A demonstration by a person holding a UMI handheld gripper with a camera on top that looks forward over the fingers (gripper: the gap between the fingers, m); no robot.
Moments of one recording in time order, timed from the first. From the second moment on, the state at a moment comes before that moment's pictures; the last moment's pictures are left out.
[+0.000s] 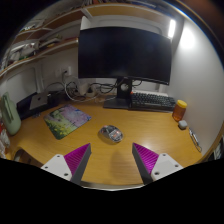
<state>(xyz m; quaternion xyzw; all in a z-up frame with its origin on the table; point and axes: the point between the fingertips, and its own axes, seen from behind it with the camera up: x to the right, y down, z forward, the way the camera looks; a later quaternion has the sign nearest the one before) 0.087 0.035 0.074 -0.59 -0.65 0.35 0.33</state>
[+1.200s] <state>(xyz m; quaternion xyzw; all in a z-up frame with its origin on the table) -0.085 0.055 -0.013 -0.61 -0.65 0.31 0.33</state>
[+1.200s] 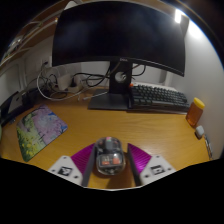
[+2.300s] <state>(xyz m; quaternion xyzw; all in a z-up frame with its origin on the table) -0.131 -0.239 0.019 -0.59 -0.67 0.35 0.27</state>
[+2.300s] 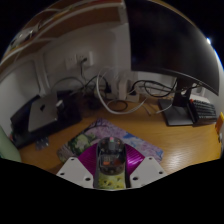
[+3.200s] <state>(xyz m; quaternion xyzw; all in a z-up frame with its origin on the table) 0.066 -0.083 0.164 -0.65 -0.65 0.28 0.27</state>
